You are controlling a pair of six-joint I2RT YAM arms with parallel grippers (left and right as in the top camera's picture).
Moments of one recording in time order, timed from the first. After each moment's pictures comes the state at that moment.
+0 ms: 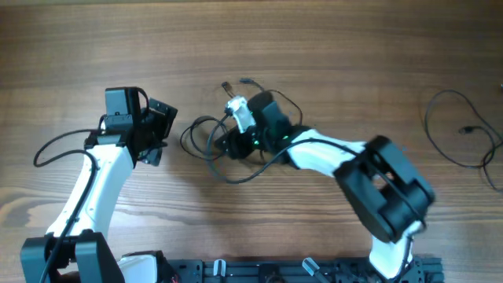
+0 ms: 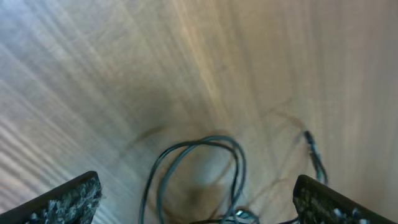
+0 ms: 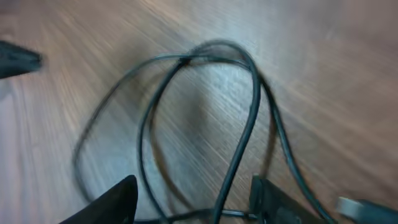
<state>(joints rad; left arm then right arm) 0.06 1.43 0.85 -0.52 0.17 -1.12 0.68 1.99 1.02 0.17 -0.45 0.22</state>
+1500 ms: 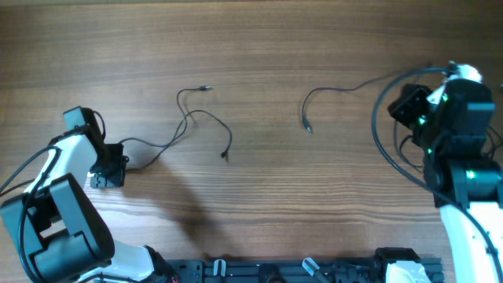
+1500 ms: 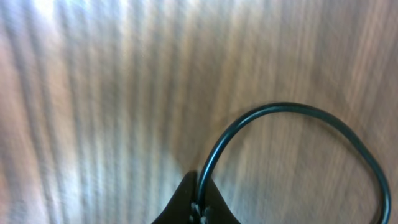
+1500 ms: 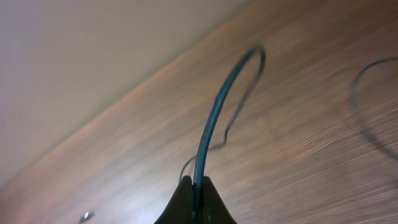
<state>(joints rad) 0.41 1.68 0.87 -0.71 -0.07 -1.18 -0.02 1.03 1.03 -0.59 -0.01 0.59</state>
